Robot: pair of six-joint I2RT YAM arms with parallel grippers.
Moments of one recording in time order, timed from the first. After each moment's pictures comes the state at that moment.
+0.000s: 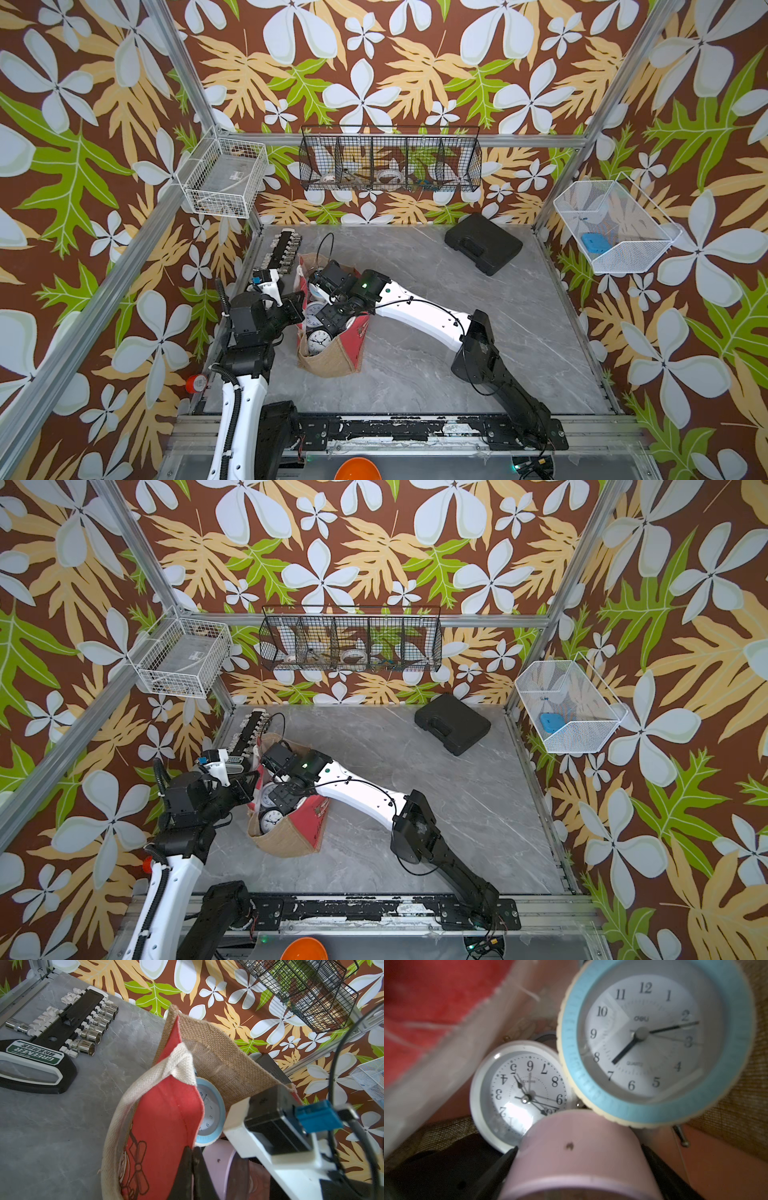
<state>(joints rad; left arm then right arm) 0.17 0.72 0.63 -0.34 0.43 -0.38 1.08 2.36 2.39 -1.07 0.09 0.14</state>
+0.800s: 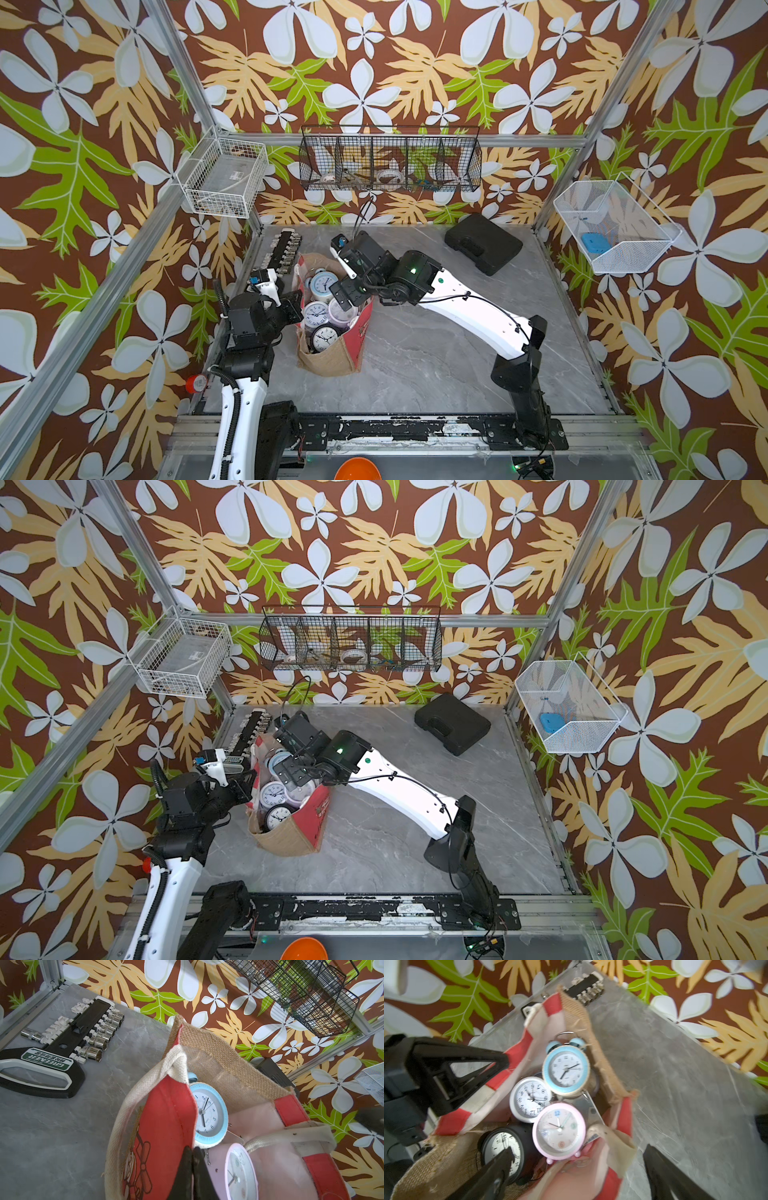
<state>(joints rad) 0.17 0.70 0.64 -0.35 0.40 -0.38 1.05 2.02 2.30 -1.08 0.26 0.24</state>
